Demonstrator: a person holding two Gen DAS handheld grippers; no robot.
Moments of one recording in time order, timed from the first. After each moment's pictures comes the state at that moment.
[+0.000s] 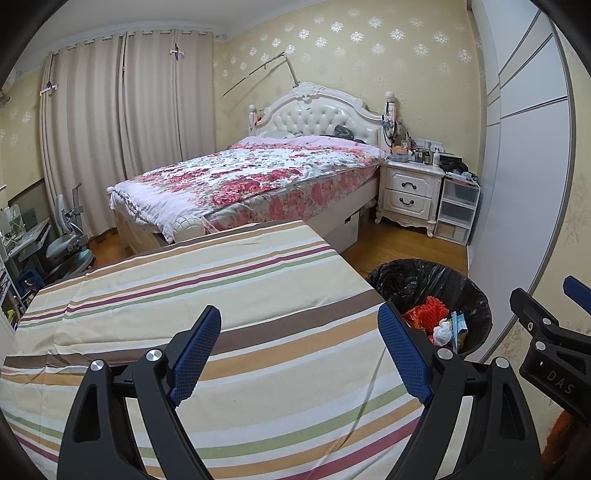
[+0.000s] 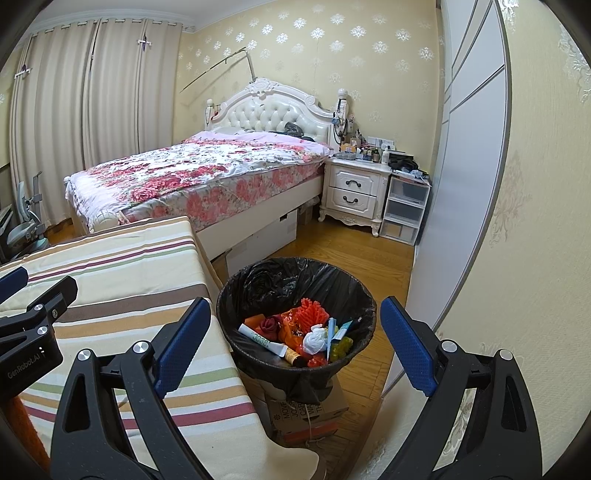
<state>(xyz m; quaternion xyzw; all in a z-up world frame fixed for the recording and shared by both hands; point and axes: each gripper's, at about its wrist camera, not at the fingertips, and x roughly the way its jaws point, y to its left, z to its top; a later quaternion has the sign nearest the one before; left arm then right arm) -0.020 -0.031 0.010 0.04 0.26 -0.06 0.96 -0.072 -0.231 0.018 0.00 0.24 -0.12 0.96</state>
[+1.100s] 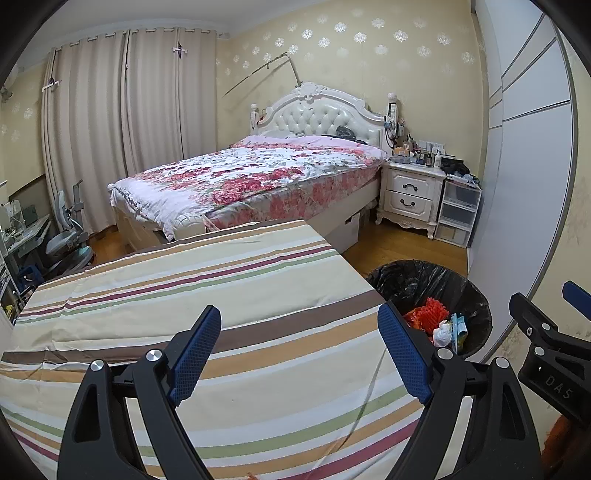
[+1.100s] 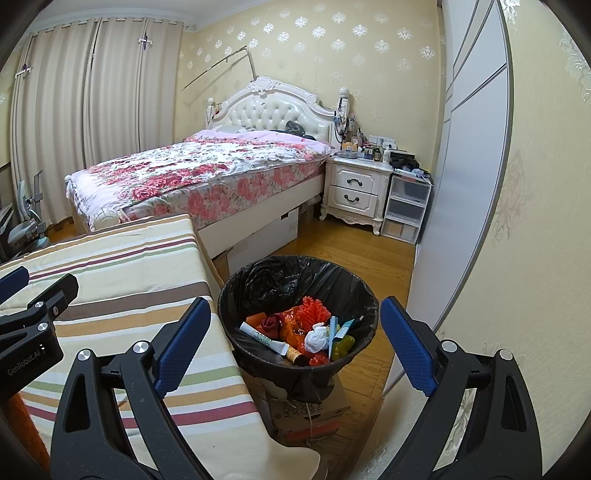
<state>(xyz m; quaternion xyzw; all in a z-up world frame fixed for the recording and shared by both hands) -0.020 -0.028 0.011 0.03 0.26 -0.05 0.96 -0.072 -0.231 0.019 0.00 0.24 -0.12 0.96</state>
